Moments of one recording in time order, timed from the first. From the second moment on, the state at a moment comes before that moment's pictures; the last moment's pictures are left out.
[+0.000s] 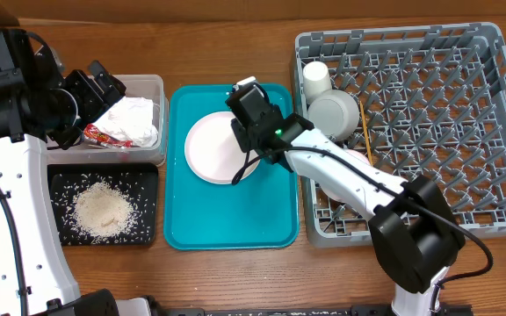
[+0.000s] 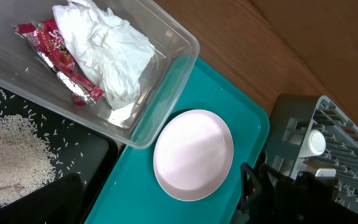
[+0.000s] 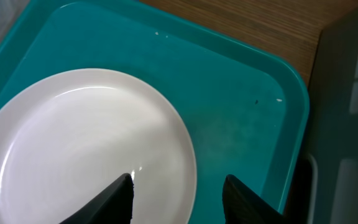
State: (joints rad) left arm 0.26 1.54 1.77 -1.26 0.30 -0.47; right arm 0.70 1.97 1.49 -0.48 0.24 0.23
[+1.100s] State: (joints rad) left arm 0.26 1.54 1.77 -1.26 0.30 -0.47; right arm 0.68 2.15 1.48 -0.44 0.20 0.22
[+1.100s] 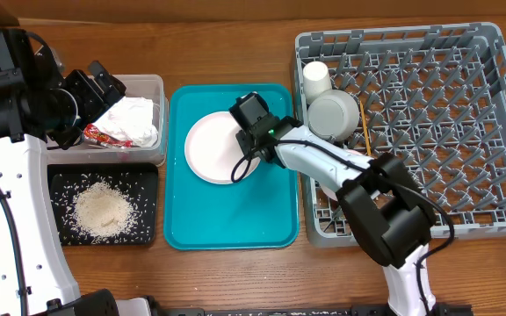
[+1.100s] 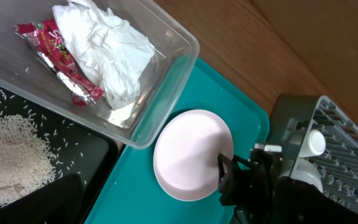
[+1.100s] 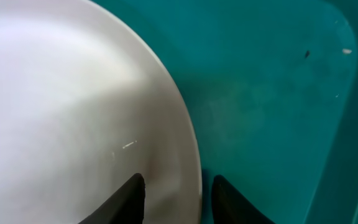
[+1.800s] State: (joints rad) left arm 0.26 1.54 1.77 -1.26 0.30 -0.47; right arm 0.68 2.13 1.55 -0.57 0.20 0.23
